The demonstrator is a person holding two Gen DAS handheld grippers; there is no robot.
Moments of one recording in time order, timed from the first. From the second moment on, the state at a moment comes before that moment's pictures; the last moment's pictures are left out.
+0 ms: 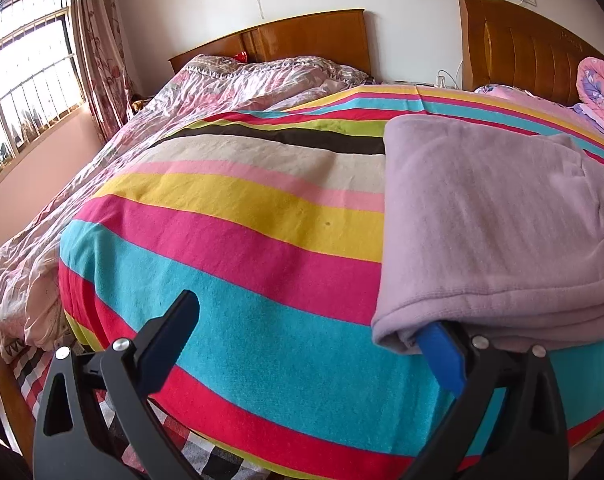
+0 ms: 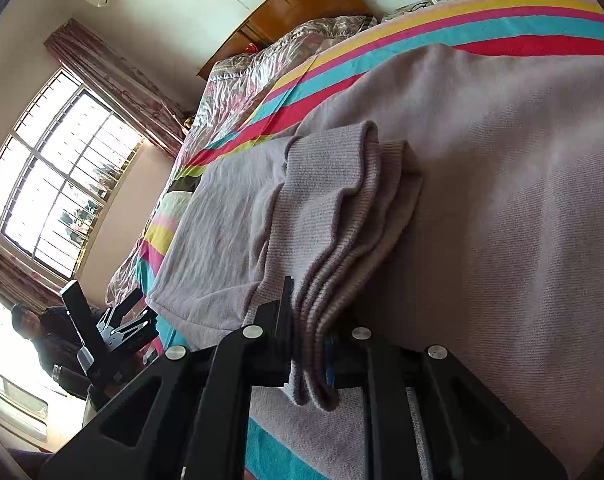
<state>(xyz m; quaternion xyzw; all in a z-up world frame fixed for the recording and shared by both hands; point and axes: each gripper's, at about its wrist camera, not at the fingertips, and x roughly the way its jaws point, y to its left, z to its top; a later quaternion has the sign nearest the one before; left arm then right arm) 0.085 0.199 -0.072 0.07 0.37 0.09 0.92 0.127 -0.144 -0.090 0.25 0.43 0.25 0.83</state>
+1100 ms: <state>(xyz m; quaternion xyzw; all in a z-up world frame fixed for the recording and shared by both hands) 0.133 0.105 -0.078 0.03 0.42 -0.07 0.90 0.148 -0.133 -0.084 0.16 0.46 0.24 0.84</state>
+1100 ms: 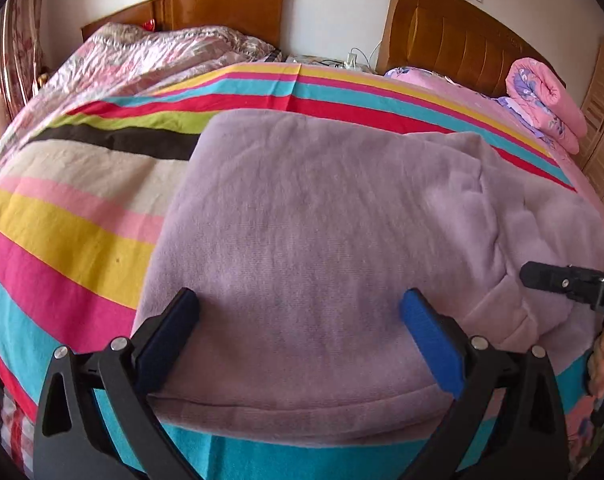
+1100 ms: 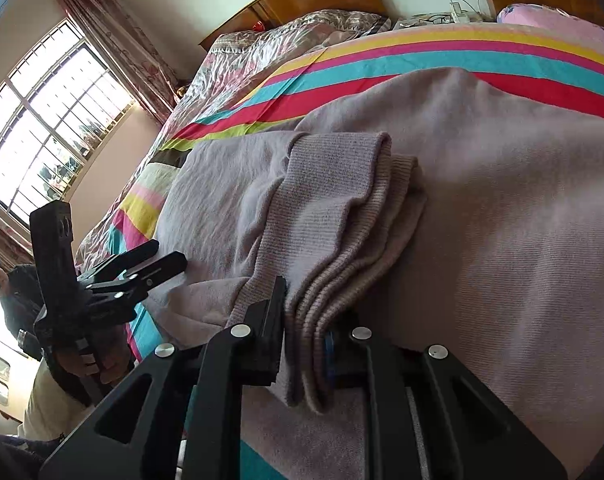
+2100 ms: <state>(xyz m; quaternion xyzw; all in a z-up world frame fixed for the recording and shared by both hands) 0.113 0.134 -0.045 -0.01 0.38 -0.07 0.92 0.199 -0.059 -0.016 -0.06 0.38 0.31 0.87</state>
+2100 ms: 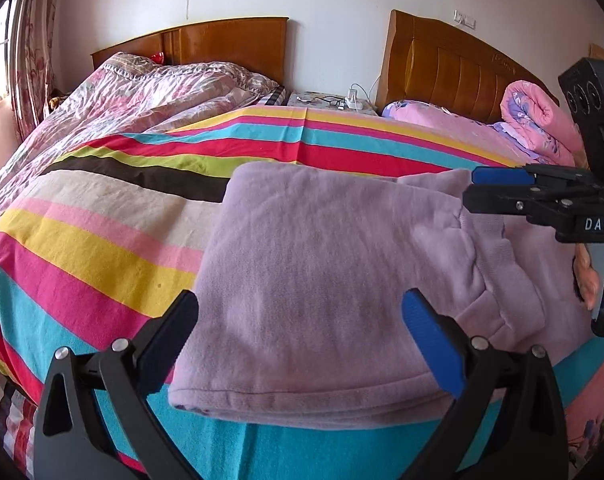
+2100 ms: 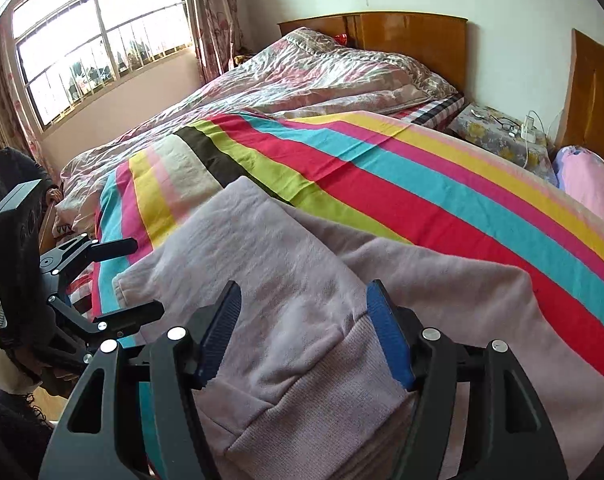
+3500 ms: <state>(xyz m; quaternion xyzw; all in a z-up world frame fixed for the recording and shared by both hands) 0.119 0.124 -0.019 0.03 0.35 -0.14 0.92 0.269 0.008 -0.010 -0.15 0.37 0.33 0.86</state>
